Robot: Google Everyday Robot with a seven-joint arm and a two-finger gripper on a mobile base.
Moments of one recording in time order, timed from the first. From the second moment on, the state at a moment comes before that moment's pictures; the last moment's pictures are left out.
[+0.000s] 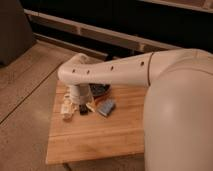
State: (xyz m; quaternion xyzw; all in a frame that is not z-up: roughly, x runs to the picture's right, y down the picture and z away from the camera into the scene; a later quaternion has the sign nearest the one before) arm -0.108 0.103 0.703 -0.26 0.23 0.64 0.68
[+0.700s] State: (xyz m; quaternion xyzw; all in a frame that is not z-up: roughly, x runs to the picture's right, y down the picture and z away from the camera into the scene) arm -0.113 0.078 0.710 -0.24 0.19 0.65 0.69
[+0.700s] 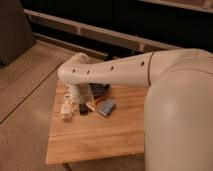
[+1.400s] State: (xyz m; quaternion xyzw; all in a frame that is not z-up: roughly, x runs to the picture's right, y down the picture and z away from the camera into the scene) arm -0.127 0.021 0.711 -0.21 0.06 0.64 0.74
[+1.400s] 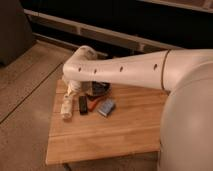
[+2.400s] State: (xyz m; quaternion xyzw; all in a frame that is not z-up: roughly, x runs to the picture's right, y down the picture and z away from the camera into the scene) arm -0.128 0.012 0.751 -0.22 0.06 0.61 0.76
